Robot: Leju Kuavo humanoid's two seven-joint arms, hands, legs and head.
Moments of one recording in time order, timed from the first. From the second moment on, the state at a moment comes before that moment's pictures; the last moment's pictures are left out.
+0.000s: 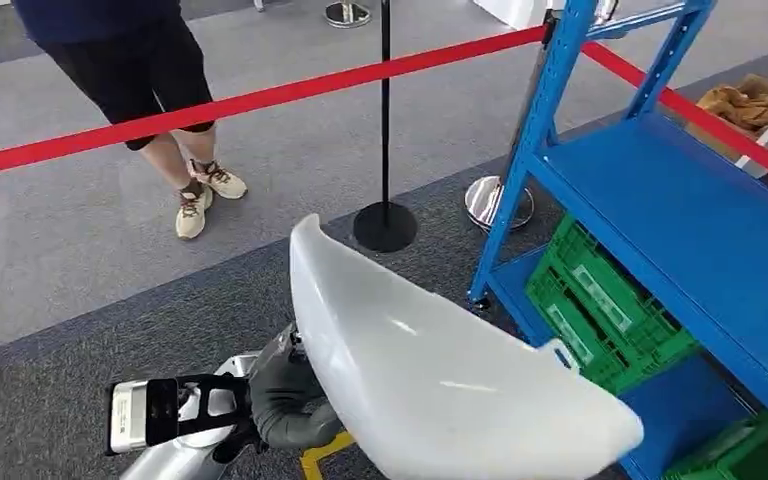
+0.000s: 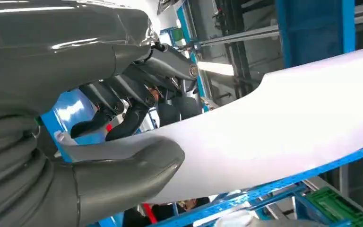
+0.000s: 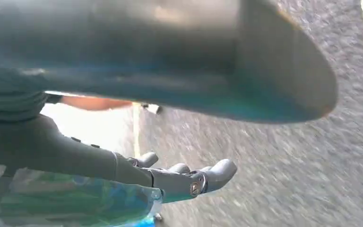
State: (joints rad) left arm -0.41 0.00 -0.72 -1.65 0.09 -0.51 -0.70; right arm -0.02 -0.29 -0.90 -0.21 1.36 0.19 0.05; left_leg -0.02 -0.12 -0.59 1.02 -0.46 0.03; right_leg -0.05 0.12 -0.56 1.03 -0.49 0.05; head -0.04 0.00
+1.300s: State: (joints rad) left arm -0.48 -0.02 -0.85 -1.55 0.06 -0.48 -0.66; right arm -0.02 -0.26 -0.89 -0.21 1.41 0.17 0.01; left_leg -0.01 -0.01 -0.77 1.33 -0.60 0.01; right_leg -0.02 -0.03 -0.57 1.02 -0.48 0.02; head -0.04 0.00
